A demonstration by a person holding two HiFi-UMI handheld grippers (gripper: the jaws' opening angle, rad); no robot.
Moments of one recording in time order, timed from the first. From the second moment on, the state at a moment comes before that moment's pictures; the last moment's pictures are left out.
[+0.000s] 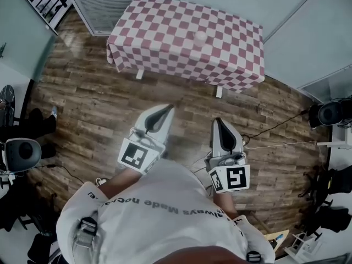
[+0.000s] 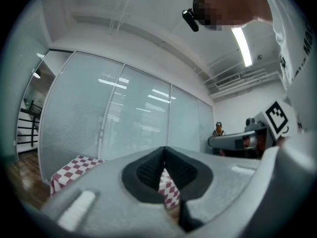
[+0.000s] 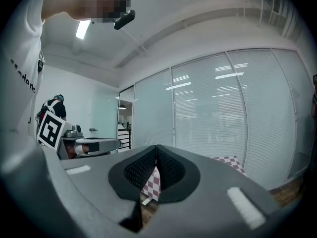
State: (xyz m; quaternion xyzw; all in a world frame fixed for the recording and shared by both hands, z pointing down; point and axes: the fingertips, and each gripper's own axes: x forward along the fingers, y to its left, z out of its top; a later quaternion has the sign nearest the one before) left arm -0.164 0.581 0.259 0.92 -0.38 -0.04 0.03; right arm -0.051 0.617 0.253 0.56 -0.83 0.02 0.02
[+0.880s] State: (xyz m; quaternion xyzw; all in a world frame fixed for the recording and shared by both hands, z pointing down) left arm -0.194 0.343 0.272 0.93 -0.35 -0.03 0.05; right arm -0.078 0.384 0.262 0.58 -0.81 0.04 0.03
